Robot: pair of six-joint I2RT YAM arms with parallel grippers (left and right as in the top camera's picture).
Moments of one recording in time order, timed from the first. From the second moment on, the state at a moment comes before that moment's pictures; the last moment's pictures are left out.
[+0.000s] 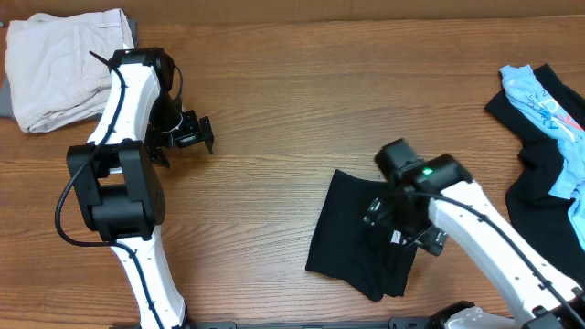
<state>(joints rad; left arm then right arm) 0.07 2.24 1.88 -1.47 0.12 -0.26 0.40 1.41 1.01 -1.25 0.03 0.91</state>
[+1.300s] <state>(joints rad) 0.05 2.24 1.88 -1.46 0.12 -0.26 0.24 1.41 0.80 -1.12 -0.01 0.90</state>
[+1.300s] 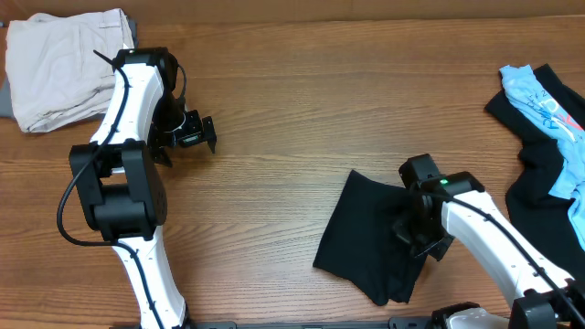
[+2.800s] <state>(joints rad) -0.42 2.24 1.81 -1.36 0.74 0.07 -0.17 1.41 1.42 -1.34 -0.09 0.61</state>
